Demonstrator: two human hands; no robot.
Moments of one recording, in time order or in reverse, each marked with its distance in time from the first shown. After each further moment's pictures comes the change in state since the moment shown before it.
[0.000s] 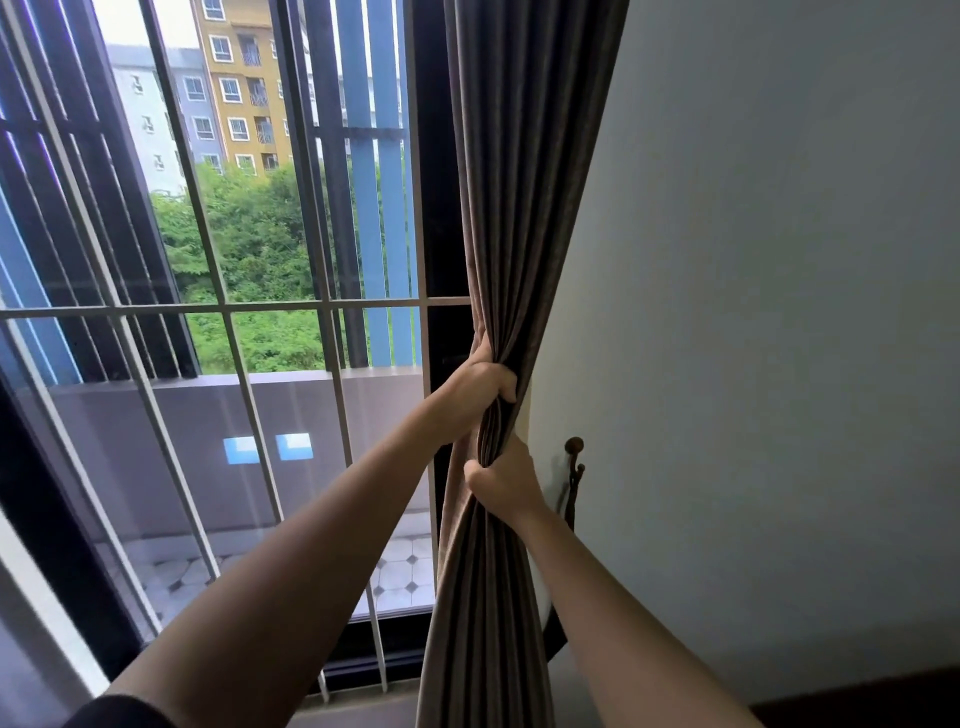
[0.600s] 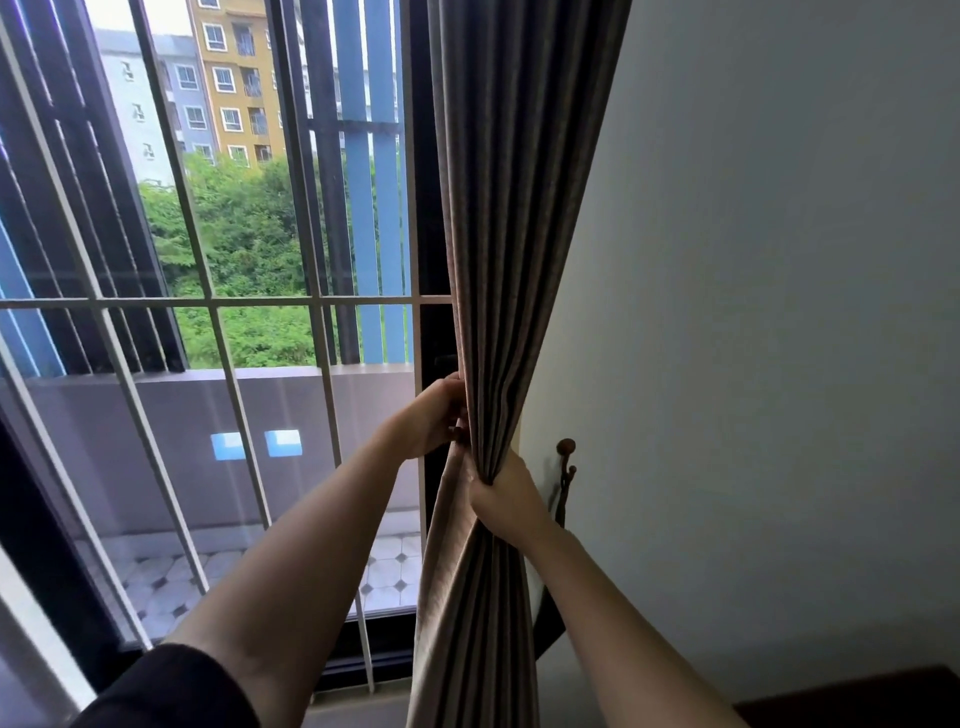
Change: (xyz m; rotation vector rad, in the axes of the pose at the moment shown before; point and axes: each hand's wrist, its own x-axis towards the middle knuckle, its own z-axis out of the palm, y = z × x) left_hand 0.032 -0.054 -0.032 -0.226 -0.011 -0.239; right_hand -0.022 -0.005 -0.016 -0.024 -0.146 -0.073
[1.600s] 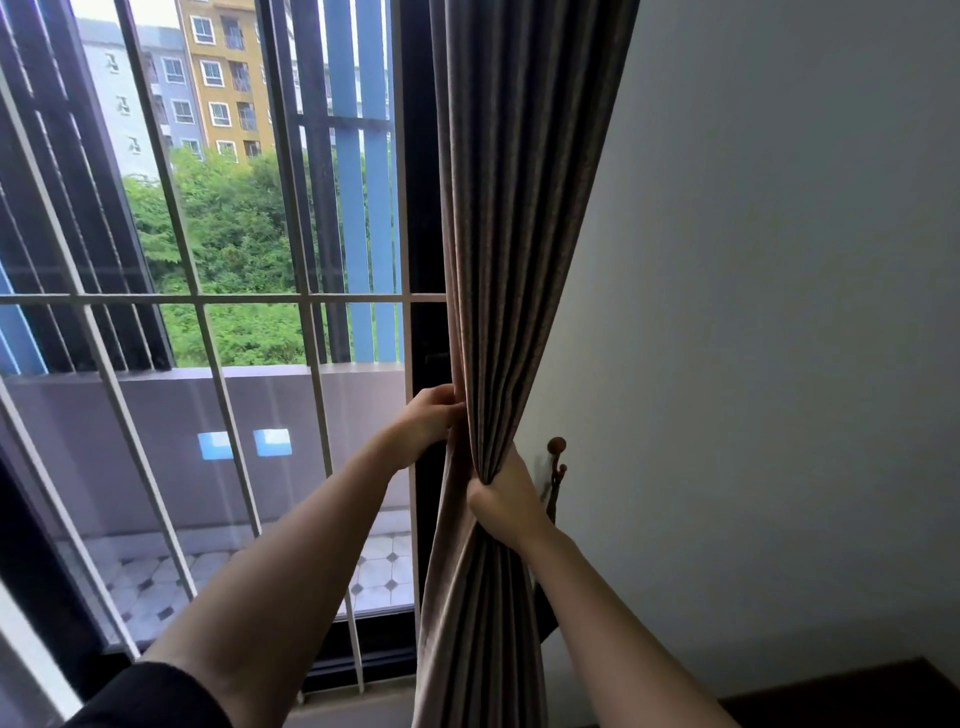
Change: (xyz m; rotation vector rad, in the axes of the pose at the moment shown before) left_hand -0.001 -0.016 0.000 0.261 0.042 0.163; right_hand -0.005 0.000 -0.004 0.018 0.078 -0.035
